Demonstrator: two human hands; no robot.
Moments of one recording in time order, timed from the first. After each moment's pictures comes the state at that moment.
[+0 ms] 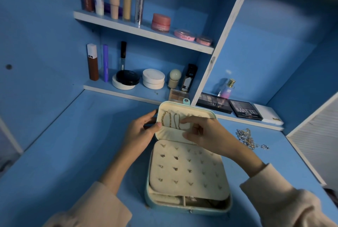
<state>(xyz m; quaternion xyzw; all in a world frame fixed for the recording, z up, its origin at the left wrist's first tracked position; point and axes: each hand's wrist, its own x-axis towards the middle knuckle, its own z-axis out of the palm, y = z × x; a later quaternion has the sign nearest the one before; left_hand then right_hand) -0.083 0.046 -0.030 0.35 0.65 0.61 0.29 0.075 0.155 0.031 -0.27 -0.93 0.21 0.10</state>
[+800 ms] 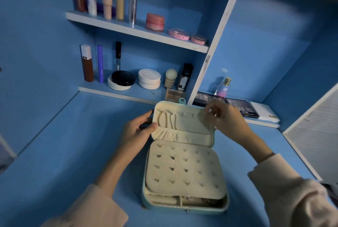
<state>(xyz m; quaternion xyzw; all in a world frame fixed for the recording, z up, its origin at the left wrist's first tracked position) -0.082 0.045 -0.029 0.35 0.65 0.61 0.28 0.097 0.196 0.041 -0.36 -0.89 0.17 0.23</state>
